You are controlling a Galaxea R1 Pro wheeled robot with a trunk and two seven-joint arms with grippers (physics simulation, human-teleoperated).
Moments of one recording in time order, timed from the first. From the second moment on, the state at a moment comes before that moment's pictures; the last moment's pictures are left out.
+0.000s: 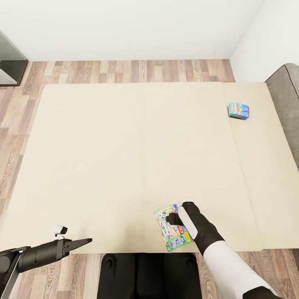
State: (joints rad) left arm -0.24 0.27 0.33 -1.26 0.09 0.92 -1.57; right arm -0.74 0.11 0.22 -0.79 -0.44 0.89 -0.38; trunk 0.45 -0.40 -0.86
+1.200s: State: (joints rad) left arm -0.24 0.27 0.33 -1.26 0.09 0.92 -1.57; right arm -0.75 0.11 0.22 -0.78 -0.45 0.84 -0.30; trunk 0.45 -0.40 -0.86
